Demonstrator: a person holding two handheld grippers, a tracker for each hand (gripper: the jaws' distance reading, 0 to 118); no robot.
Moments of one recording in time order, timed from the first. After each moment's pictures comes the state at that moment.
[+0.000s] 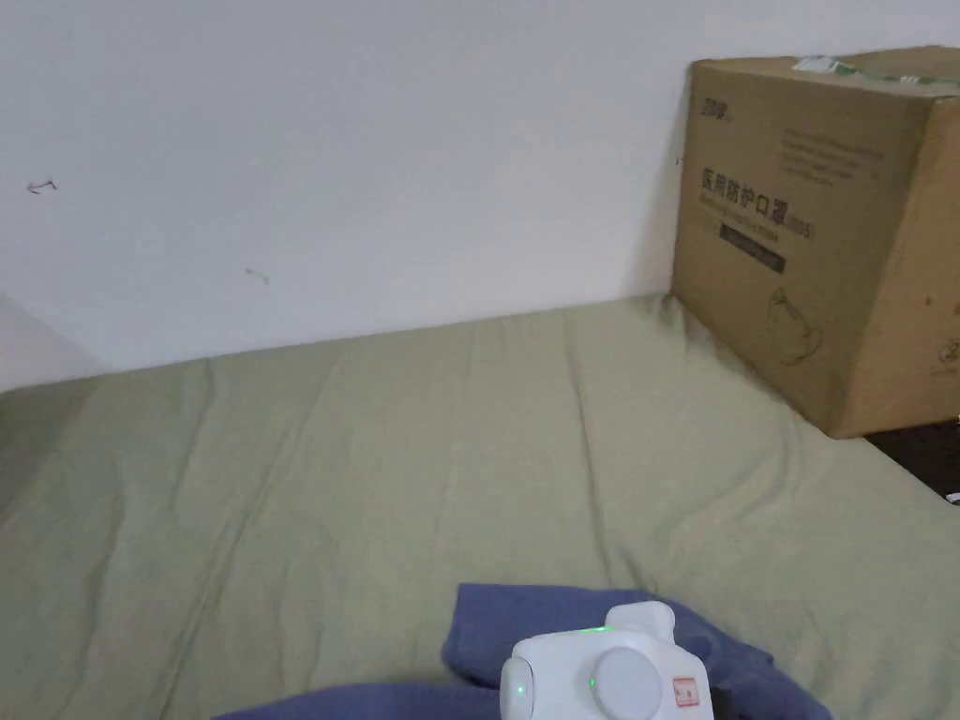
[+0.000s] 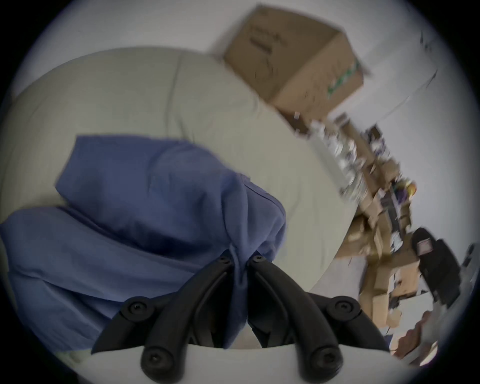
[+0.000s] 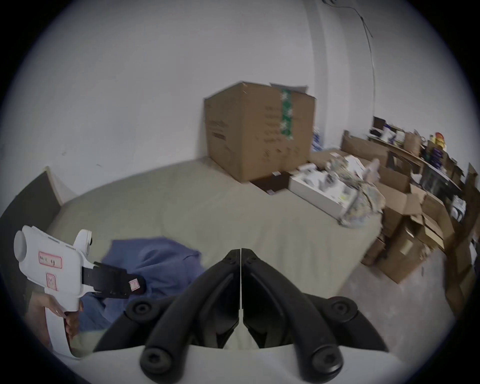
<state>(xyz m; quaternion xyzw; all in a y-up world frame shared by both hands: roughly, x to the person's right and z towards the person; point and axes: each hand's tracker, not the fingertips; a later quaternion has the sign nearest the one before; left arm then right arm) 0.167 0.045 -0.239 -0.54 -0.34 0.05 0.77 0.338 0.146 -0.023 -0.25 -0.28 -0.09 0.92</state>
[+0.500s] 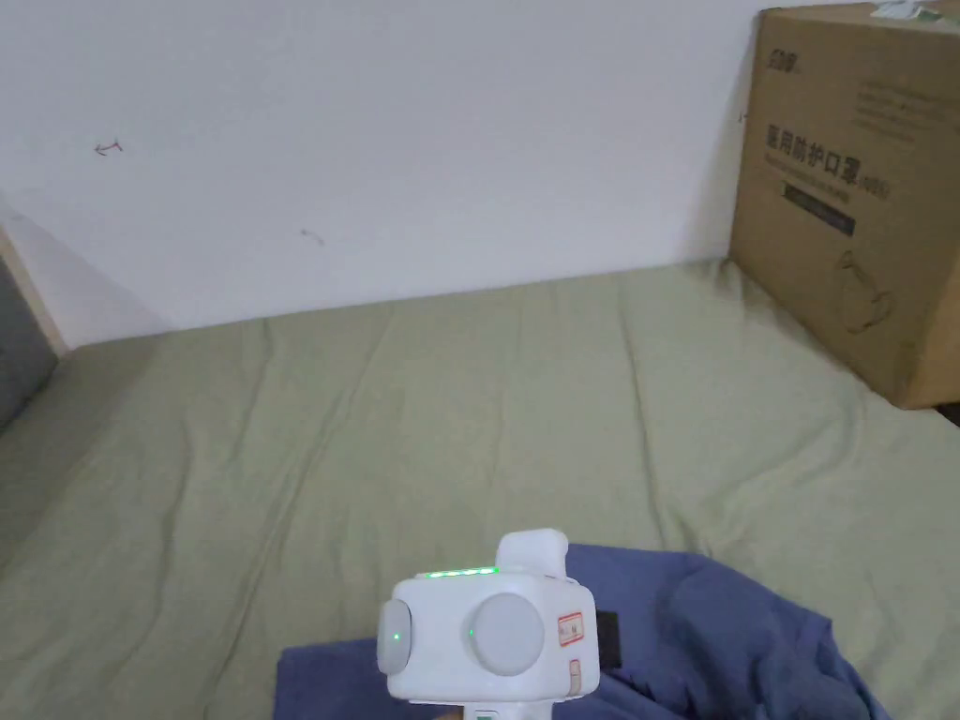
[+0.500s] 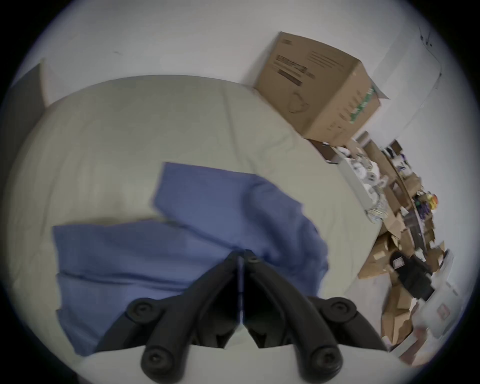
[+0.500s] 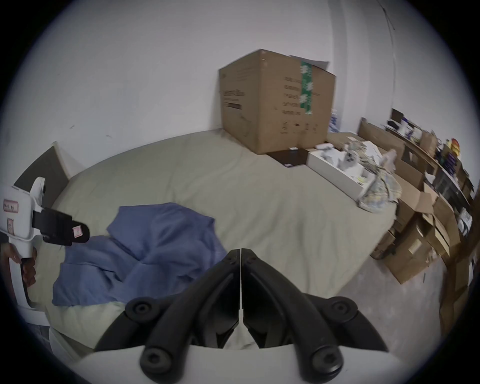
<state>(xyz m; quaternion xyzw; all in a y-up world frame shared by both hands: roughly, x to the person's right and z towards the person) 0.028 0.101 -0.250 -0.47 -0.25 0.06 0.85 0.293 0.138 -0.051 -0.31 -0.21 -0.08 0.93</state>
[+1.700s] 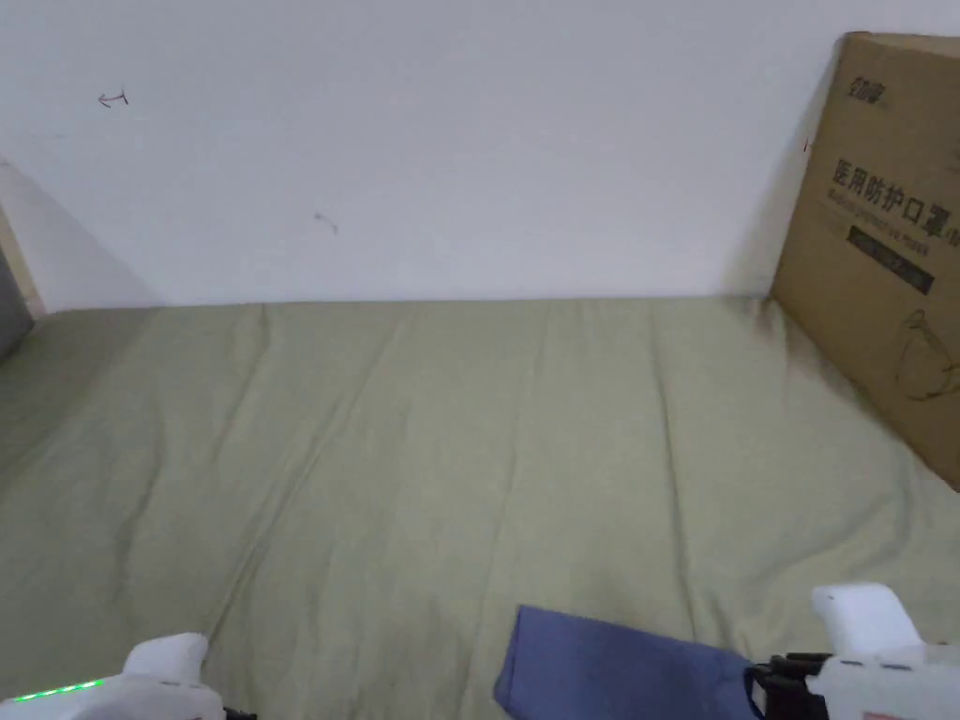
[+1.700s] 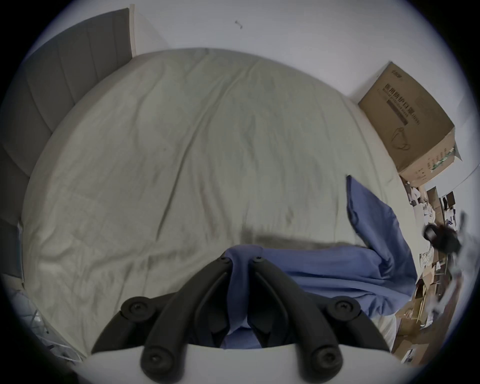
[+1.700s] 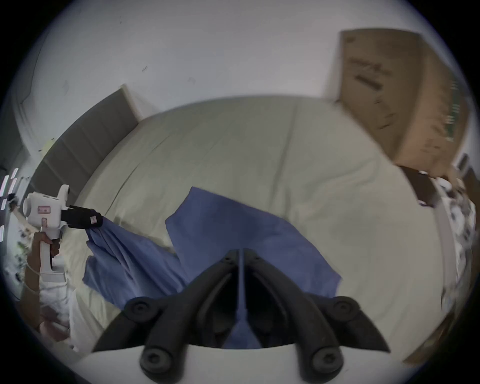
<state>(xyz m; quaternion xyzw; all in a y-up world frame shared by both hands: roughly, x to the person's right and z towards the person) -0.181 0.051 -0.327 -0.51 -0.06 0.09 0.85 0.307 0.097 -0.299 -0.46 0.11 -0.05 0.88</state>
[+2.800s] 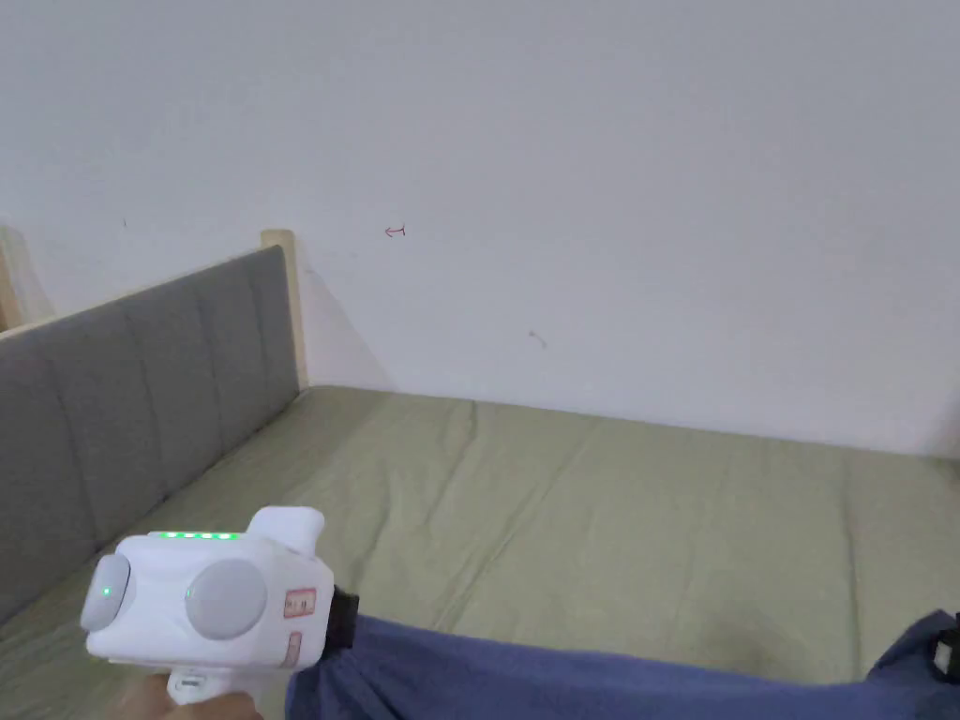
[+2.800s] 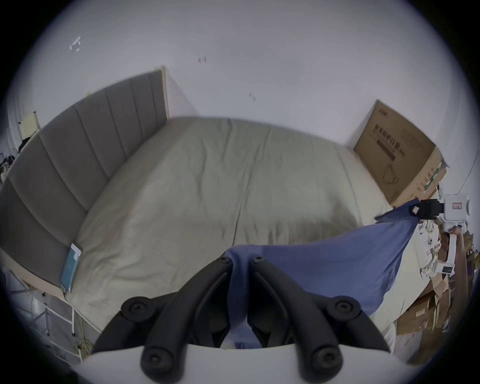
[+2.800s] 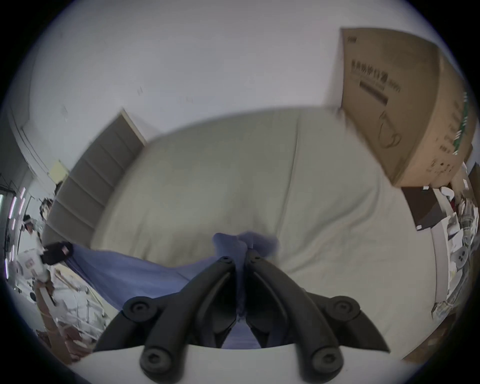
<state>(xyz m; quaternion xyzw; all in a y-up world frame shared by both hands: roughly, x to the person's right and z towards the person) -0.243 0.214 -0.254 -0.38 -0.01 0.06 0.92 0.295 0.242 -0.316 -0.41 0.09 -0.11 0.90</state>
